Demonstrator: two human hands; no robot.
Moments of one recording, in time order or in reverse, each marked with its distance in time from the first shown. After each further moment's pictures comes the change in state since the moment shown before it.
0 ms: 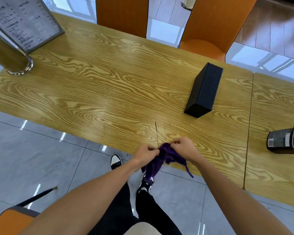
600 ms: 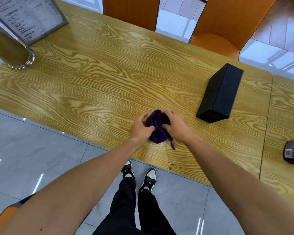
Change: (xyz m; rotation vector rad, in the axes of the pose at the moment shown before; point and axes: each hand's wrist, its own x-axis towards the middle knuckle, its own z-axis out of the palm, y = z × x) left_hand 0.053 0.049 -0.071 -0.242 0.295 0.159; right_hand 0.091 -0.074 0.000 -0.258 0.091 -0.311
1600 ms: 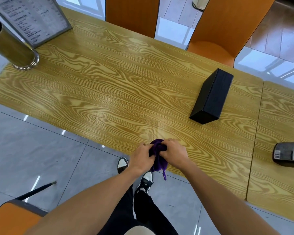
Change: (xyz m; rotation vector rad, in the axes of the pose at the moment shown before) left_hand -0.077 -0.059 0.028 0.643 -0.100 0.183; right_hand -0.086 0.011 0.036 -0.132 -0.092 0.073
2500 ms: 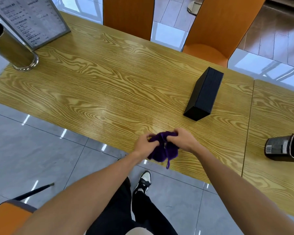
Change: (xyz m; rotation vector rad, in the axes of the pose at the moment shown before) left_hand 0.014 0.039 -0.005 -0.604 -0.048 -0.250; right_hand -0.008 0.028 -0.067 0.338 -0.081 0.166
